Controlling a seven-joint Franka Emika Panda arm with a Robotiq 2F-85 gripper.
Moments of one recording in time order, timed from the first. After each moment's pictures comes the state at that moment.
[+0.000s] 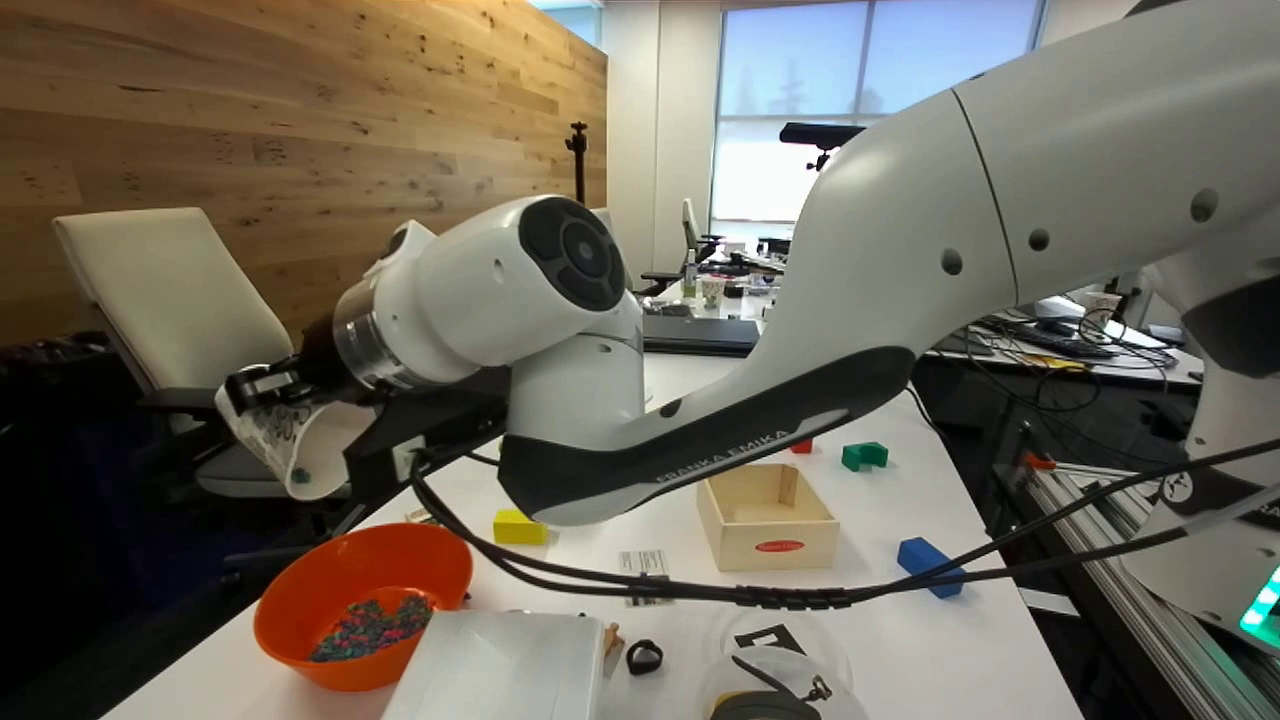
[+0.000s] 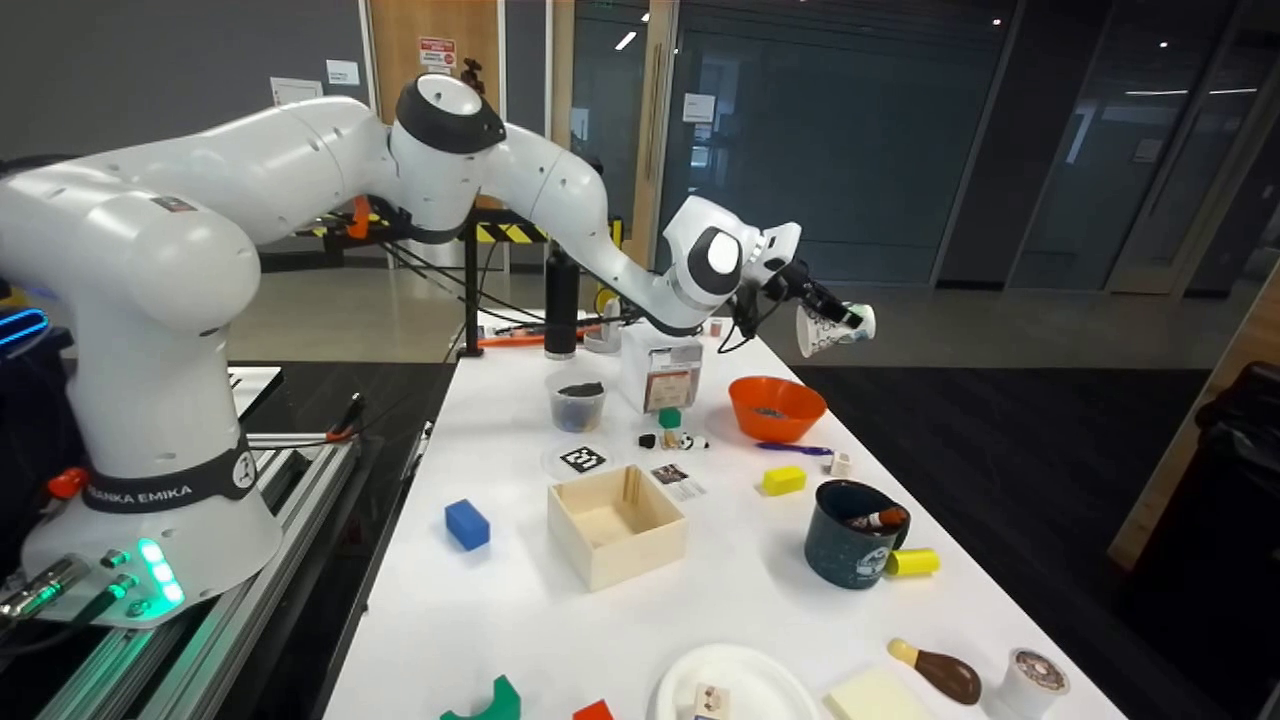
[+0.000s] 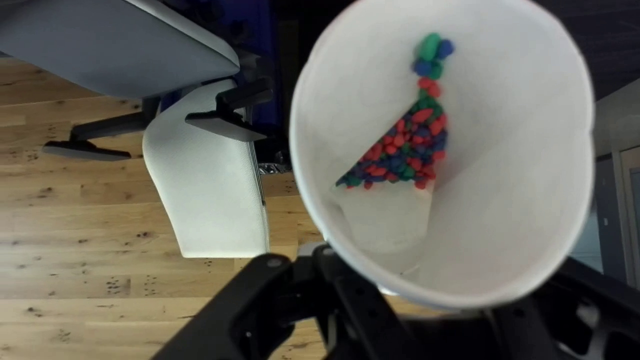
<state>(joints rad) 1.04 1.22 -1.05 -1.41 0.17 3.18 0.97</state>
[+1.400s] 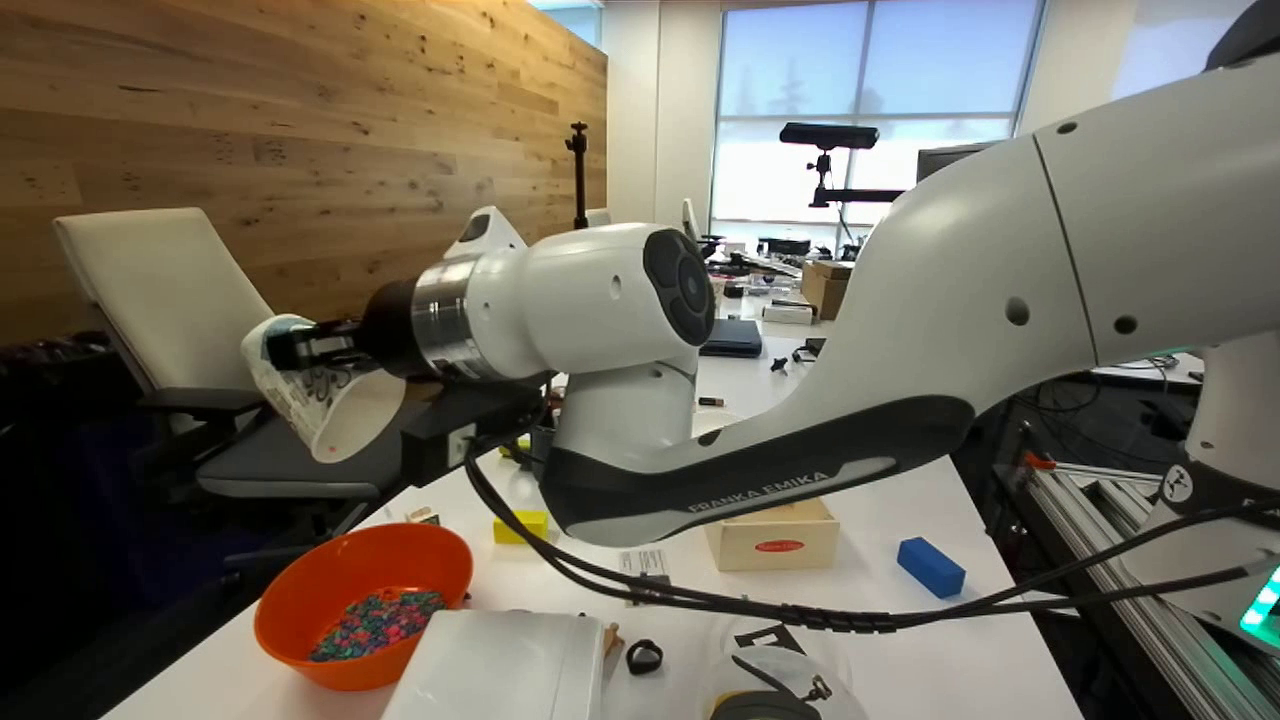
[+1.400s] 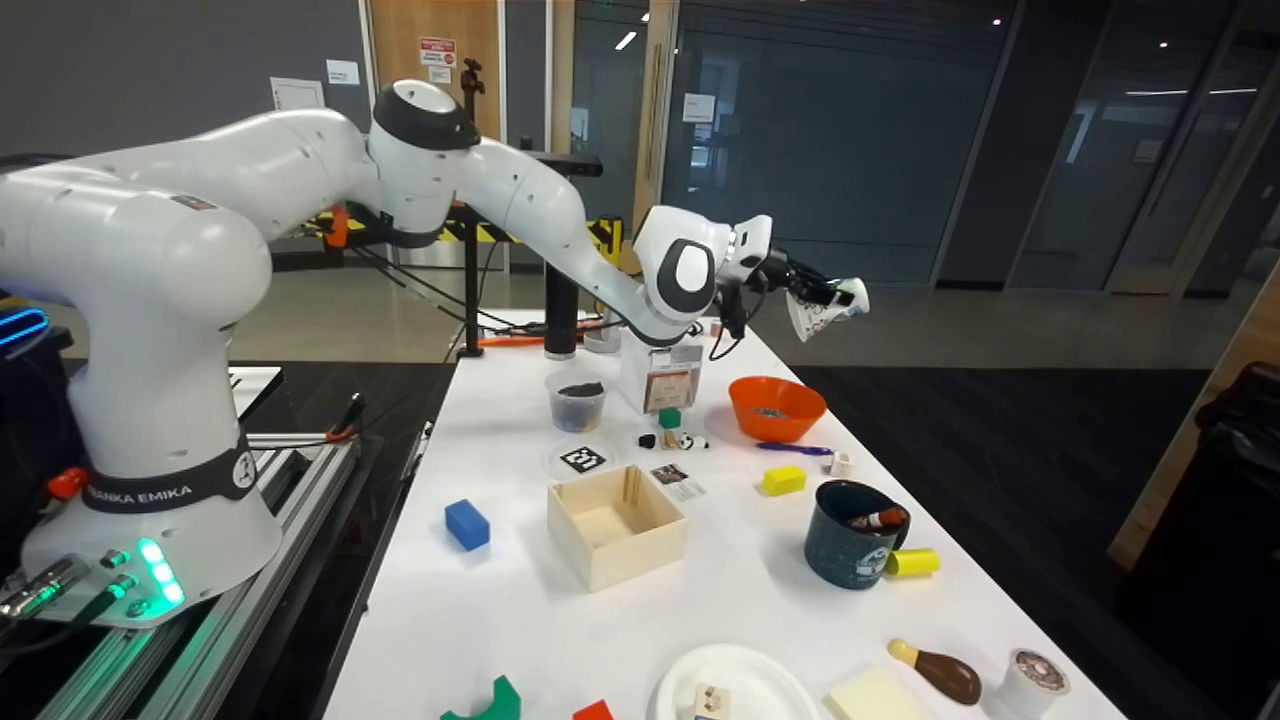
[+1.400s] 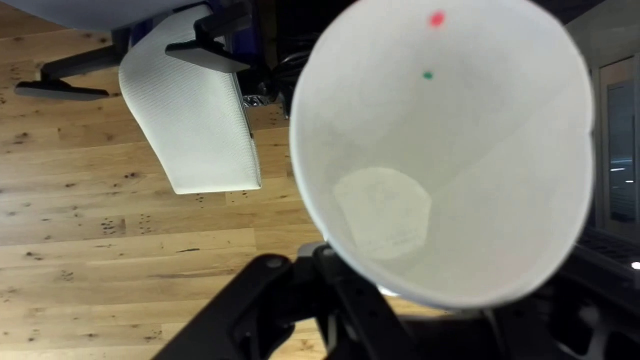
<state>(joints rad) 1.19 1.28 -1.16 -1.62 0.44 3.43 0.87</state>
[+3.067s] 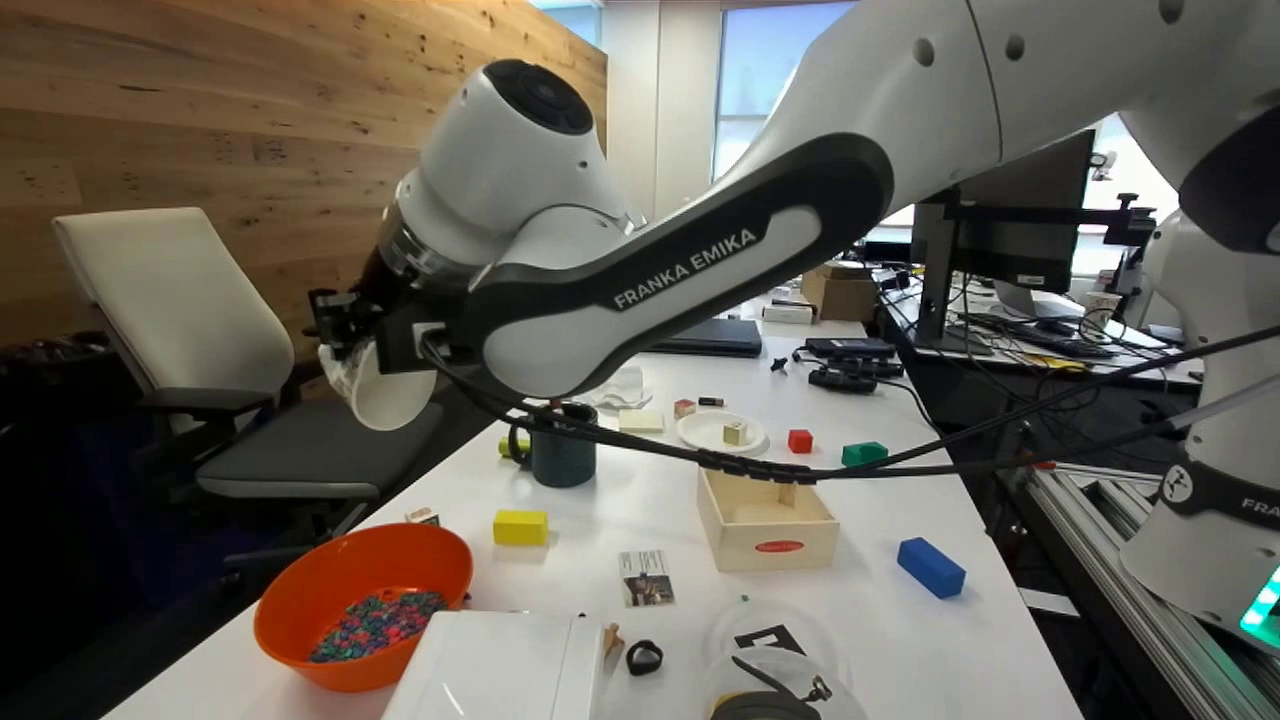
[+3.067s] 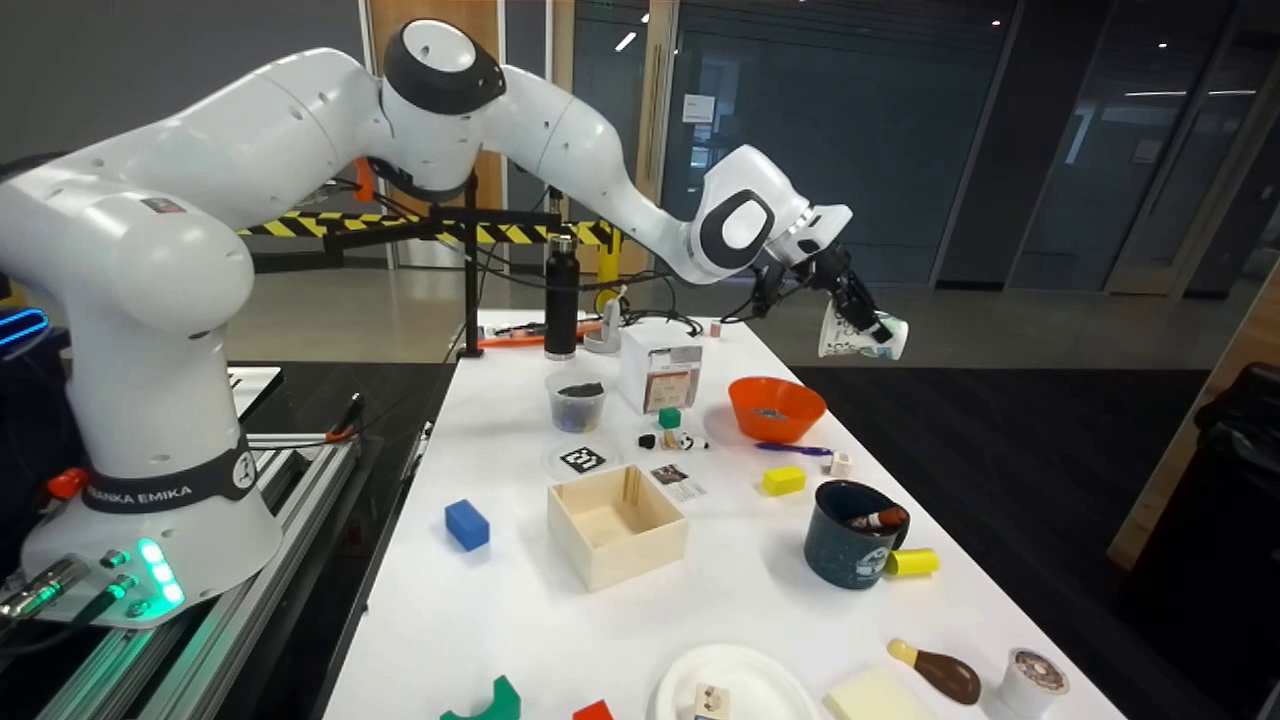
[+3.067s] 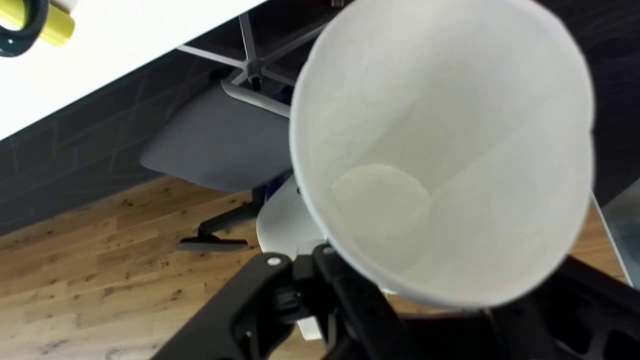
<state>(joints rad) 0.96 1.03 -0.97 -1.44 0.37 2.87 0.80</state>
